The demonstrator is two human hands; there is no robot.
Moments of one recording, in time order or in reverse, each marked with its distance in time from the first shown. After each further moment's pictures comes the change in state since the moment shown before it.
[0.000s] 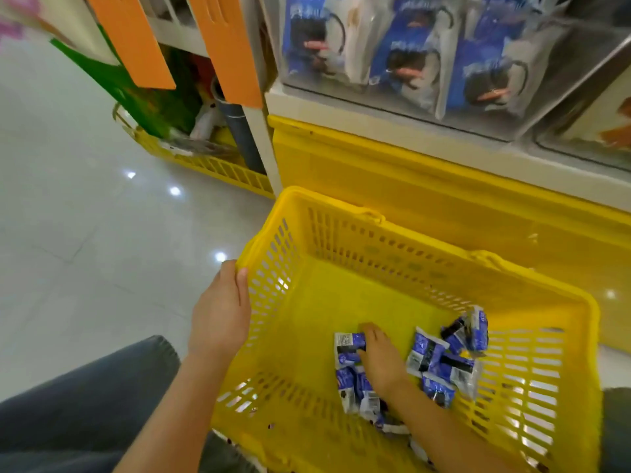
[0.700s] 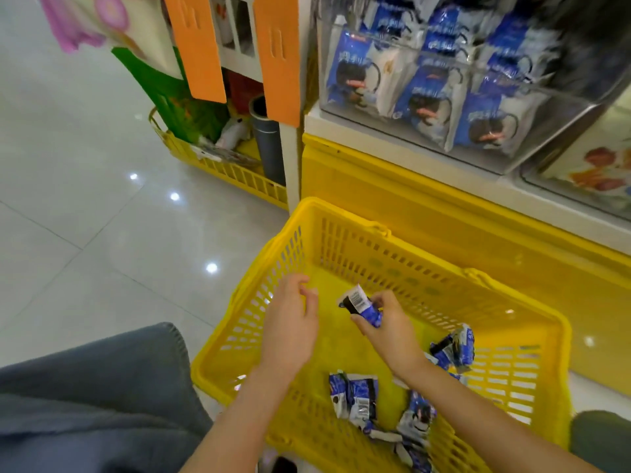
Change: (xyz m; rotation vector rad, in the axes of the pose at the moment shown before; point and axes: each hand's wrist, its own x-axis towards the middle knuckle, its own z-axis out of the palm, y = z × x) left_hand -0.042 0.064 0.006 -0.465 -0.106 -0.092; right_hand -0.032 -0.045 -0.092 0.380 0.425 -0.105
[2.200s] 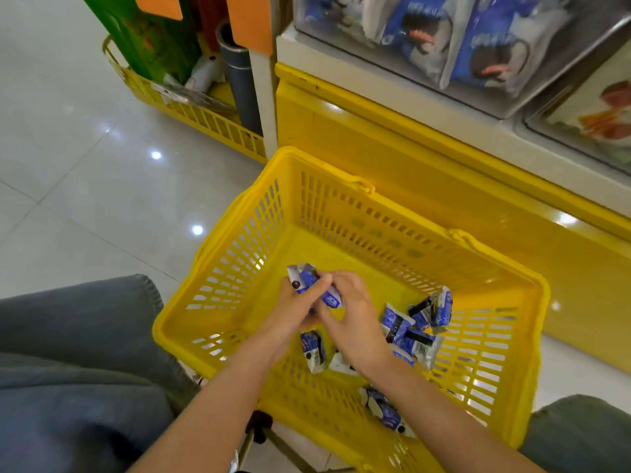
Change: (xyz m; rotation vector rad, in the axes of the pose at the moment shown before) left_hand -0.019 -0.017 0.048 -0.776 -0.377 -0.549; right_hand -0.045 -0.025 0.007 0.120 -0.021 -0.244
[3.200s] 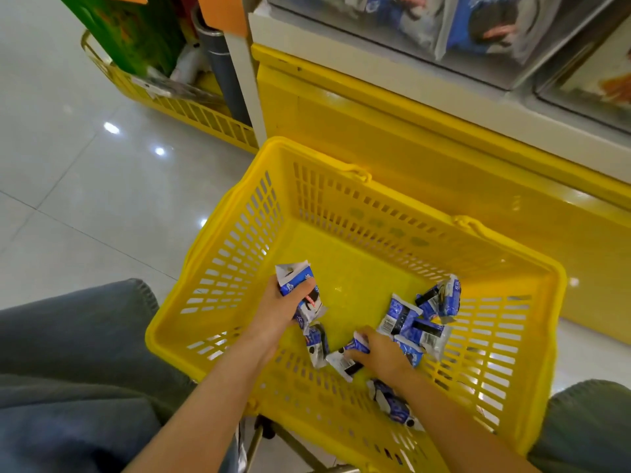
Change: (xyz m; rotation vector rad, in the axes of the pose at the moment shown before) left_hand 0.011 -0.007 -0.015 0.134 0.115 -0.025; right_hand -0.044 0.142 0.019 -0.186 -0.561 0.533
